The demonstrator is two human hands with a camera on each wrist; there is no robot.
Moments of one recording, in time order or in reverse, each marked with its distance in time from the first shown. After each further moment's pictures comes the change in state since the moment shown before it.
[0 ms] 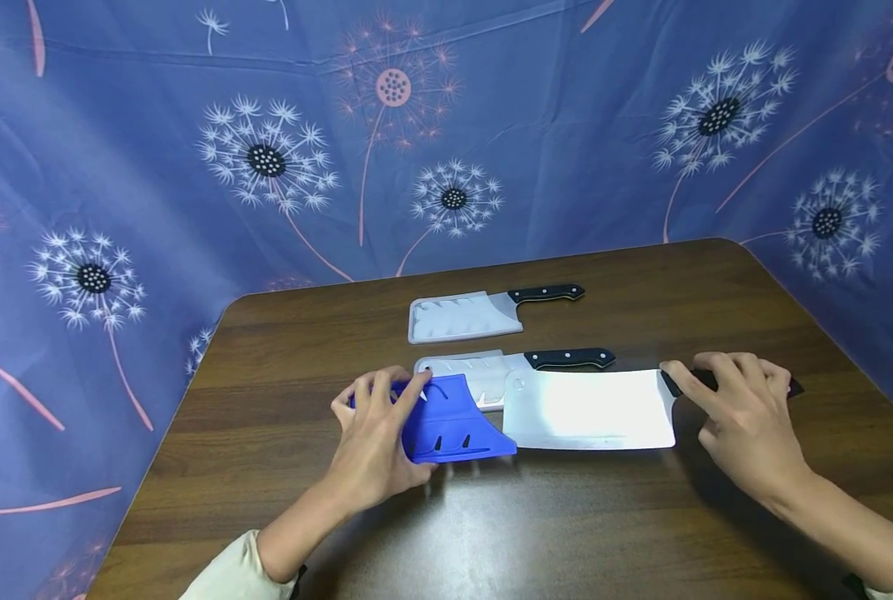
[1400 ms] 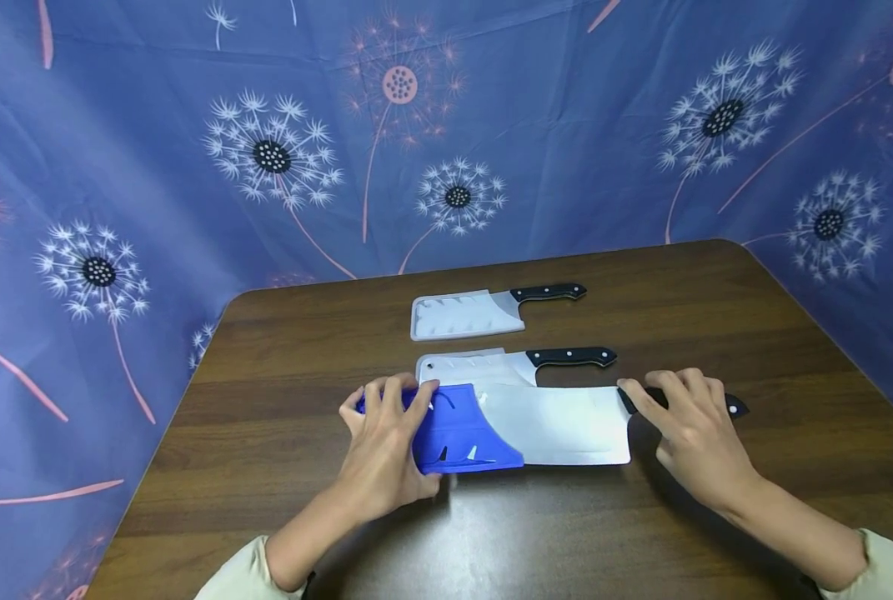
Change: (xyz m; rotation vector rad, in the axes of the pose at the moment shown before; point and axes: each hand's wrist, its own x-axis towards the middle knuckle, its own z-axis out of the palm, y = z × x) left_hand -0.008 0.011 0.003 0.000 0.014 0.029; right_hand 0.001 -0.027 0.027 0.047 -0.009 -0.095
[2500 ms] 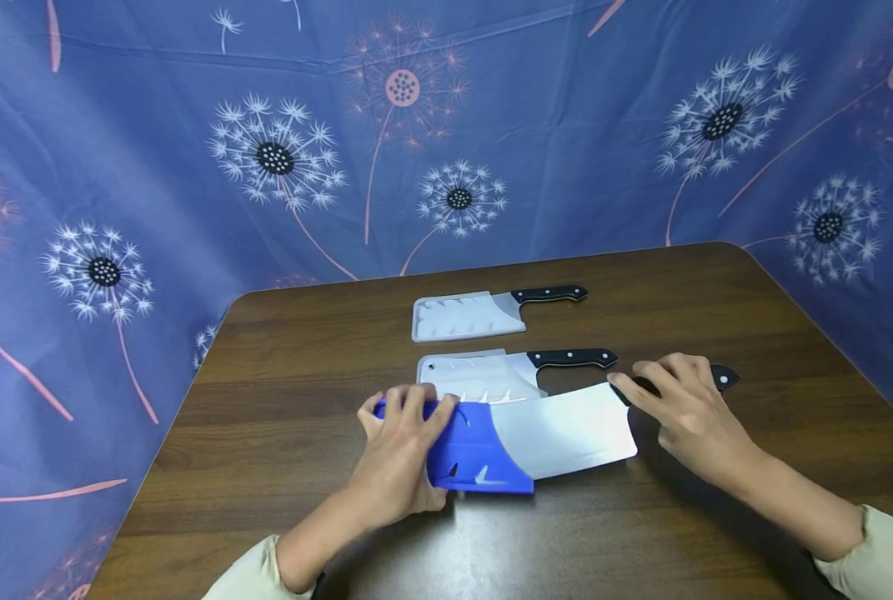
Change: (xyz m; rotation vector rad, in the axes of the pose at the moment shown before) left_hand 0.000 0.010 0.003 0.008 -0.065 0.040; right_hand 0.018 0.014 0.000 0.072 0.048 -0.164
